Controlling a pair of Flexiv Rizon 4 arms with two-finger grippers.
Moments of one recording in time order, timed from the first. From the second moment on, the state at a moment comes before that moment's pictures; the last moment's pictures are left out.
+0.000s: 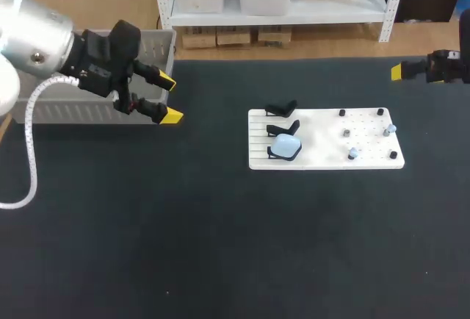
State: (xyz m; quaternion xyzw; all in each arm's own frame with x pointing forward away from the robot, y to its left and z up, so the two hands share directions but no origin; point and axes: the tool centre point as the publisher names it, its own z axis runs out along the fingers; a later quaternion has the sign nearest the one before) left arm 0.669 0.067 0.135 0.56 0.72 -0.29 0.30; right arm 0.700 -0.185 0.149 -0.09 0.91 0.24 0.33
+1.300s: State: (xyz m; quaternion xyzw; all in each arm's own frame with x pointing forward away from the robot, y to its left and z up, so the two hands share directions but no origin) left arm 0.669 -0.047 0.075 0.63 0.57 -0.41 0.32; right arm 0.700 -0.185 0.149 -0.09 0.91 0.24 0.33
